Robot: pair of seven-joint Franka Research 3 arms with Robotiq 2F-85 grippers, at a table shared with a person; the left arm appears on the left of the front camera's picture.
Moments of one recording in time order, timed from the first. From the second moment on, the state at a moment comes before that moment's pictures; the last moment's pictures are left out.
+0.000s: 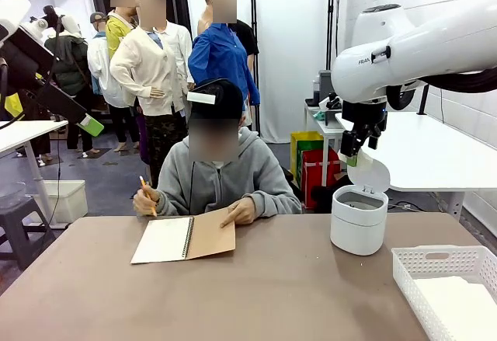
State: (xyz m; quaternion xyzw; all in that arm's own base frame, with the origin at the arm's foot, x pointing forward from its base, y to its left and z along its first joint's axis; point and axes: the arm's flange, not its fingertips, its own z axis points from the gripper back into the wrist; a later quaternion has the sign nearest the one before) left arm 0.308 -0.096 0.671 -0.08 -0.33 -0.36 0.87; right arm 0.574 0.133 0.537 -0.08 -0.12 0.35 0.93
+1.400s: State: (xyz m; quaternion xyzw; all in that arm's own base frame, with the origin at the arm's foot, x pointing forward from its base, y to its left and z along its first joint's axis) left arm 0.308 -0.096 0.671 -0.08 -0.33 -0.36 0.87; right arm 0.584 0.113 0.505 -0.04 -0.08 0.32 0.94
